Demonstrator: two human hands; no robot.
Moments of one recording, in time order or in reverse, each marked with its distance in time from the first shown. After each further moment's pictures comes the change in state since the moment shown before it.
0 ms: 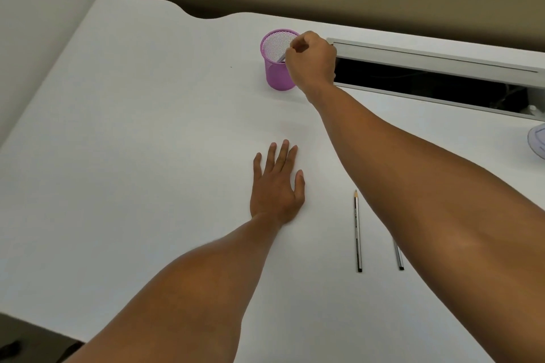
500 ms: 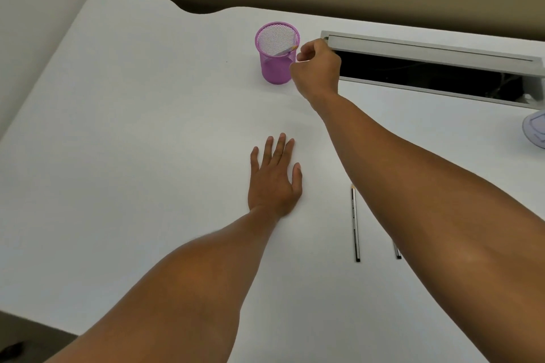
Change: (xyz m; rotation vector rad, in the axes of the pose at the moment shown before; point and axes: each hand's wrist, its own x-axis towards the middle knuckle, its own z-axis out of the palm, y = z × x) left_hand -0.001 -0.001 -0.001 0.007 0.005 0.002; right_hand -0.016 0.023 -0.009 -0.004 0.002 0.044
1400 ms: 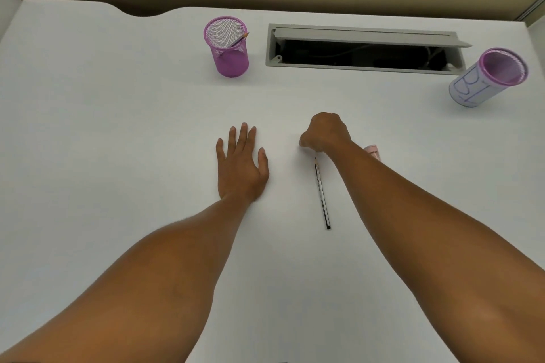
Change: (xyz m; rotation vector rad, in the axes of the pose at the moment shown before) left_hand -0.003 0.000 0.002 0.007 0.018 0.013; right_hand -0.089 0.092 -0.085 -0.642 -0.378 0.362
